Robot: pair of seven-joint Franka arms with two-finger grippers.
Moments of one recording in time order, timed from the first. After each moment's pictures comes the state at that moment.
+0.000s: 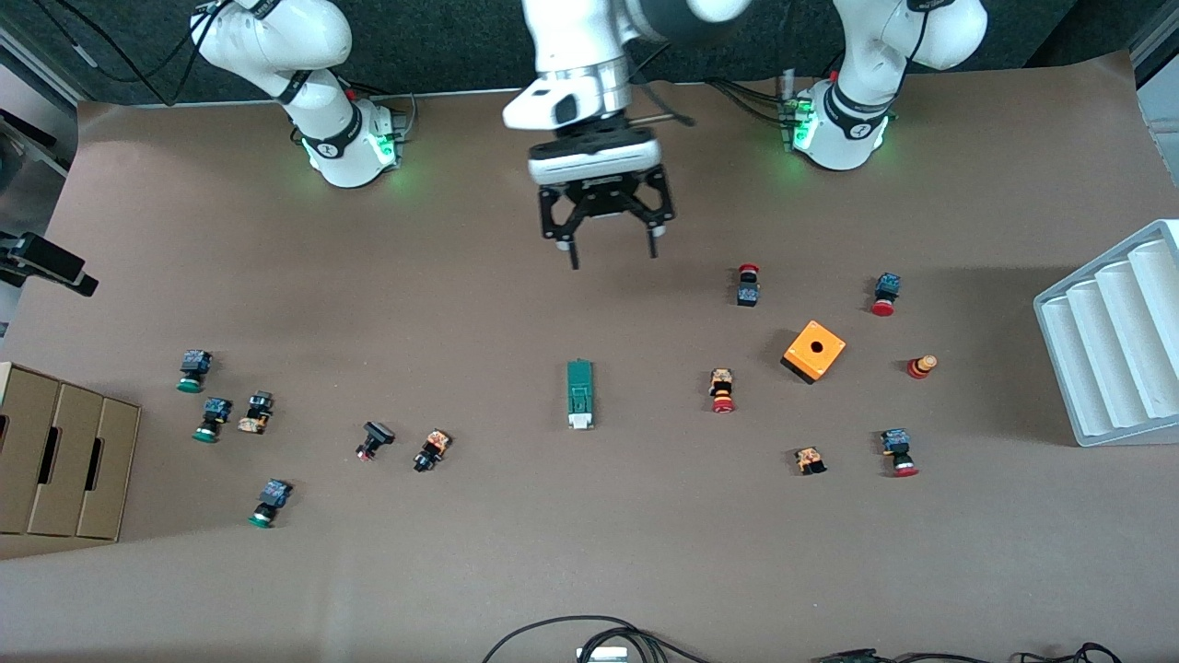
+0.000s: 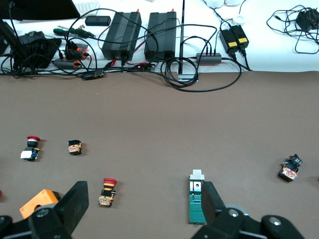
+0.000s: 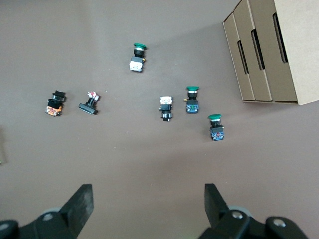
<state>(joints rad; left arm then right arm) -0.82 0.19 -0.12 -1.53 0.62 1.94 -1.17 -0.04 -0.09 -0.15 -1.68 0.01 1.62 0.01</state>
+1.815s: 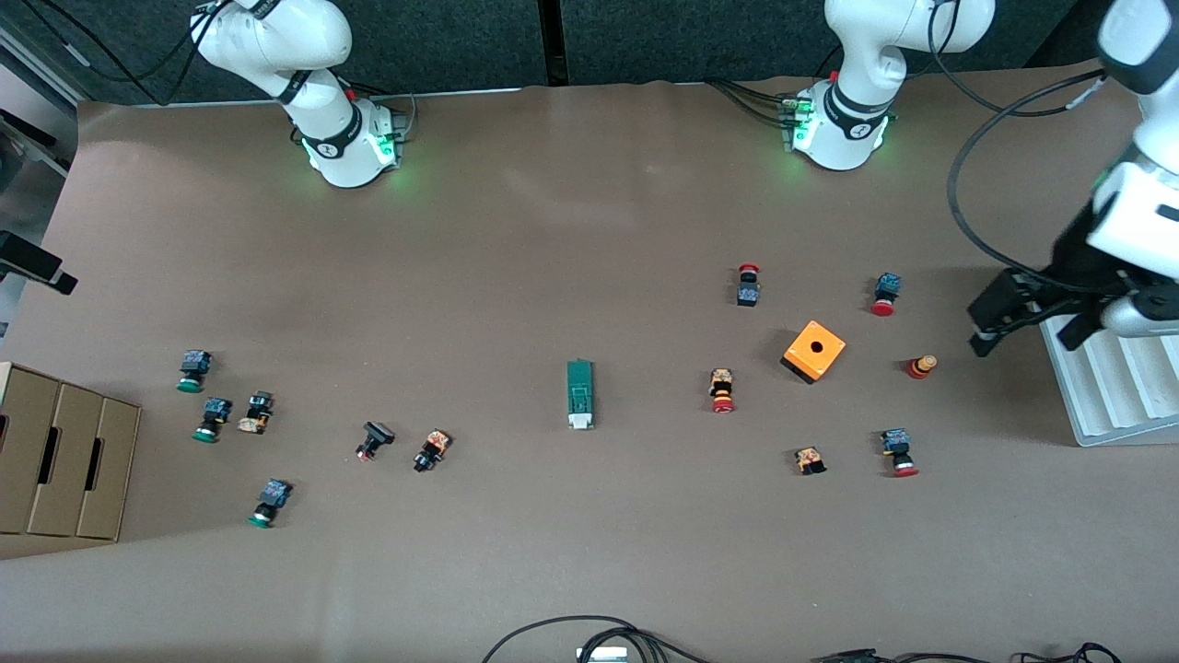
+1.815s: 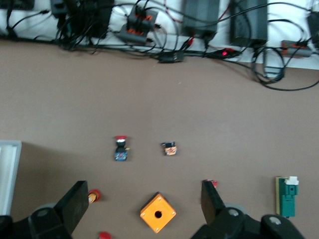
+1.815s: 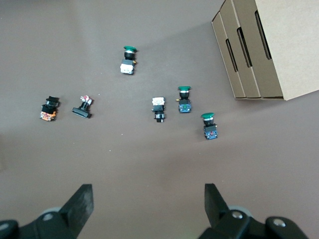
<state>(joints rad) -0.27 0.07 0.18 -1.51 -0.02 1.83 -0.21 -0.04 -0.09 -0.19 -1.67 0.01 1.61 0.01</state>
